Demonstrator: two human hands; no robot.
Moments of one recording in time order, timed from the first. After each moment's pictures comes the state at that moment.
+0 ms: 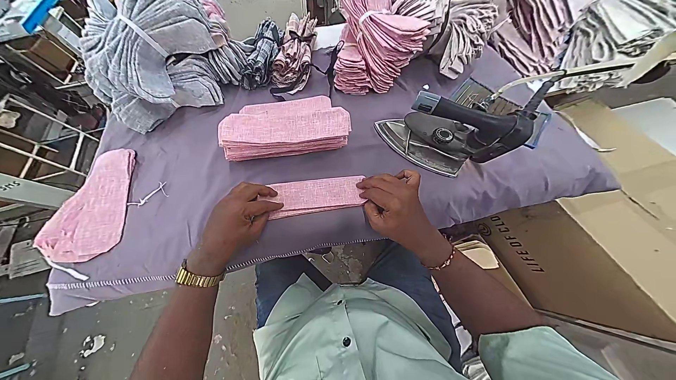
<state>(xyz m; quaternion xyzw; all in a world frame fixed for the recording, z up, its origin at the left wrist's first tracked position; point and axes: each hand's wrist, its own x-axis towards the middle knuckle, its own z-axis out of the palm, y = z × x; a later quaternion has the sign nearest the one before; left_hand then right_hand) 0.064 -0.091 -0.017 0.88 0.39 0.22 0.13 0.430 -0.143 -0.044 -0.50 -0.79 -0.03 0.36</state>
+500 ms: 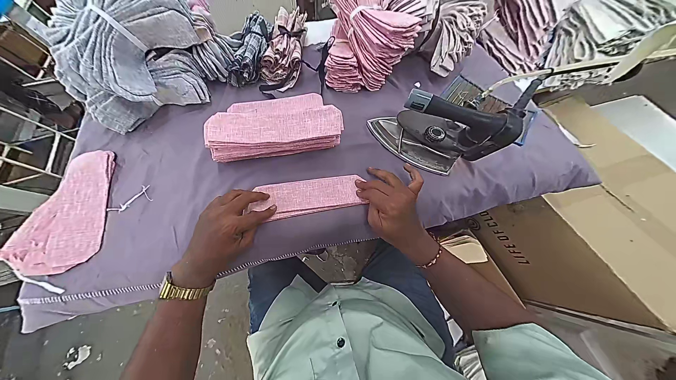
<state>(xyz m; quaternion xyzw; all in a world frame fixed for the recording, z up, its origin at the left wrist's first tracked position) 0.059 -0.095 -0.022 0.92 0.33 0.21 0.05 0.429 -0.147 -0.056 -0.53 -0.75 -0.08 0.39</state>
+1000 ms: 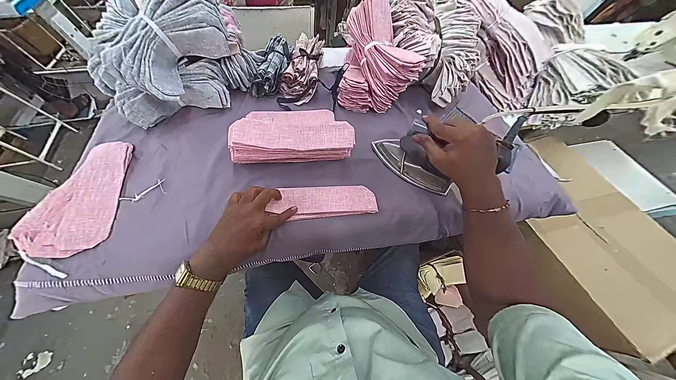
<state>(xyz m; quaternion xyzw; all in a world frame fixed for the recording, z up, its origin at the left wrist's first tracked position) 0.069 -0.097 -0.019 0.93 0.34 0.15 0.01 0.540 -0.066 0.056 -0.63 -0.72 -0.15 0.23</state>
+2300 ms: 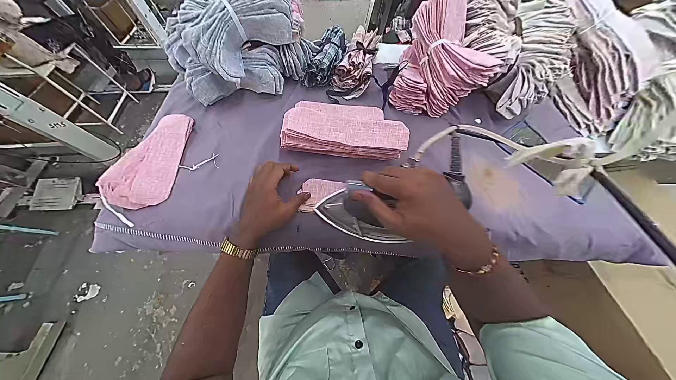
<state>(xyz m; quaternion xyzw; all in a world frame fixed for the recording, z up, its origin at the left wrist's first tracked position) 0.044 -0.089 -0.033 0.75 0.54 0.35 0.13 0.350 -0.113 0.075 -0.42 -0.88 0.02 0.23</state>
